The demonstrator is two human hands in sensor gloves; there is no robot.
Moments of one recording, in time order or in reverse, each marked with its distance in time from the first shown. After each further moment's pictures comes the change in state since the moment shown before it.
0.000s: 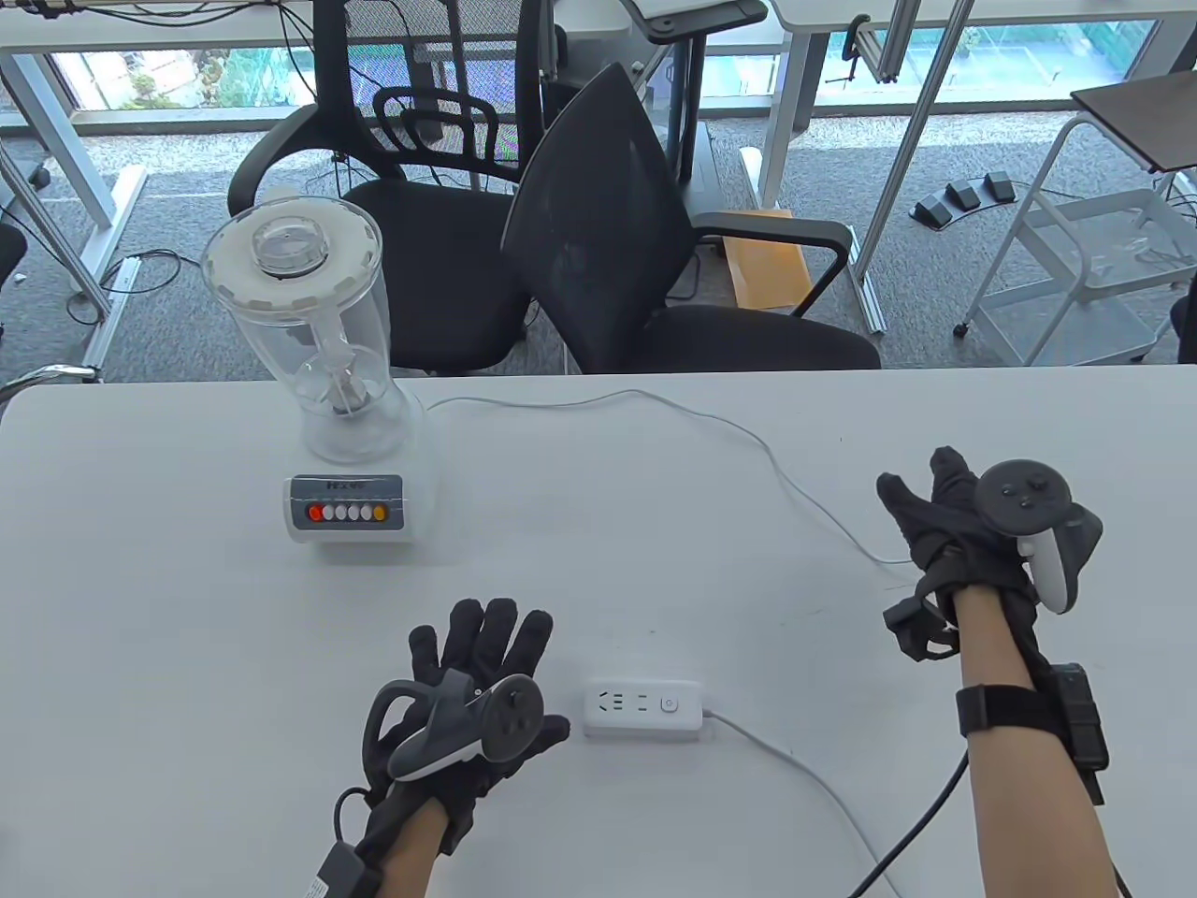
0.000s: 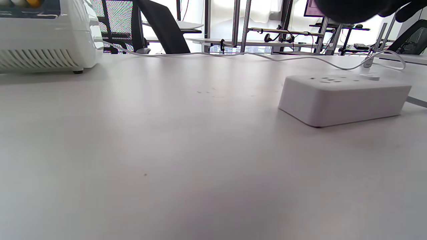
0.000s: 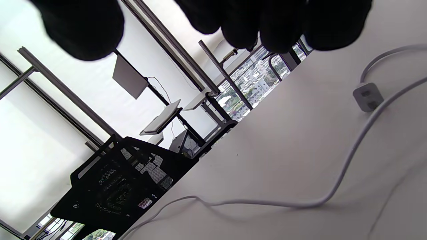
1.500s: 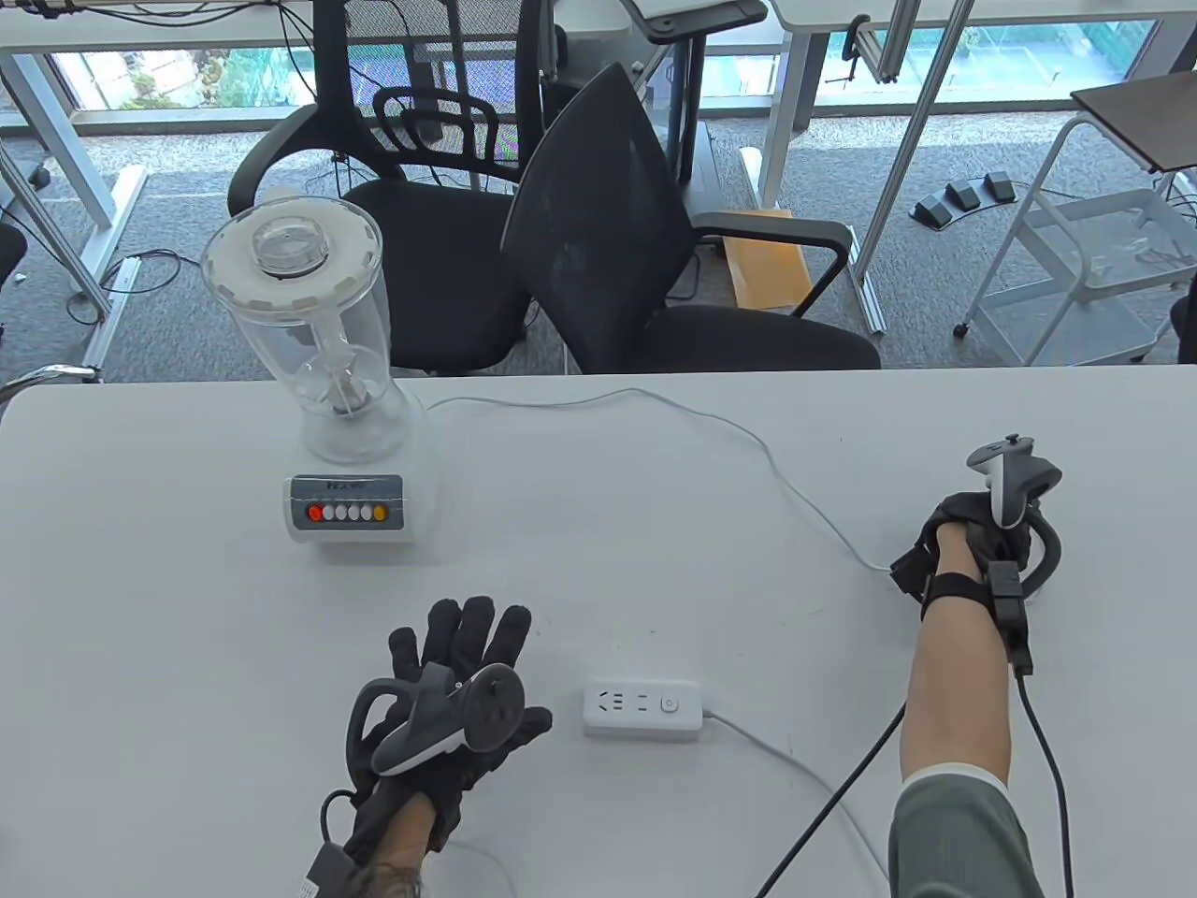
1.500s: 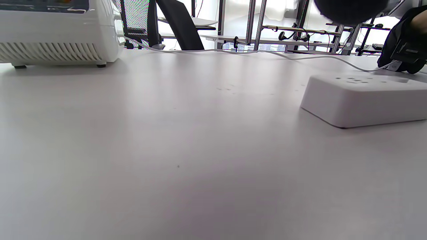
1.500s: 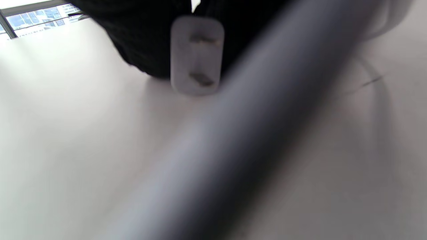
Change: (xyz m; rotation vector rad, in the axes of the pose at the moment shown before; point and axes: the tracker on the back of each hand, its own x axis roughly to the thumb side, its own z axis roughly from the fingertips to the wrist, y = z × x) left_hand -0.015 0.002 0.002 -0.008 0.055 0.027; right_hand -0.086 0.044 -0.104 -0.013 0.835 0.451
